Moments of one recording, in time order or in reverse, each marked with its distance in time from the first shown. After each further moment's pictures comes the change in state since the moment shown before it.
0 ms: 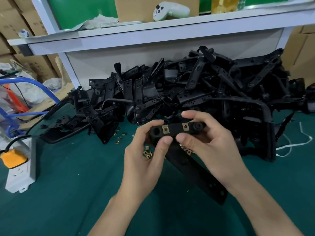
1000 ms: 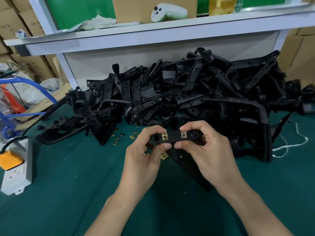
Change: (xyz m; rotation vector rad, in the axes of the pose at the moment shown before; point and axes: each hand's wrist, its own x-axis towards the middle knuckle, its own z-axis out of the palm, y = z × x) left_hand 0.004 -0.015 0.002 0.095 -0.109 -0.094; right_hand -0.002 0.025 -0.005 -0.352 0.126 0.030
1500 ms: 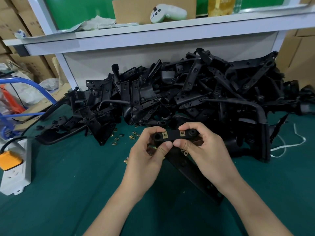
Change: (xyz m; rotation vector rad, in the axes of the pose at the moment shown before) left_hand 0.000 0.002 0.005 -0.225 -0.076 -0.238; right_hand 0.002 0.004 -0.003 0.050 -0.087 0.074
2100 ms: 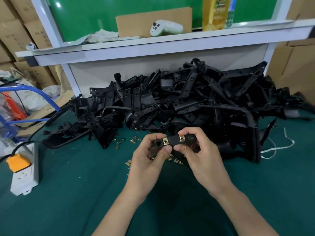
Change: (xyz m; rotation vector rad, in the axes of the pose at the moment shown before) left_hand -0.011 0.007 0.004 -0.130 -0.002 0.001; right_hand -0.012 0.001 0.006 -0.052 0.064 -0.147
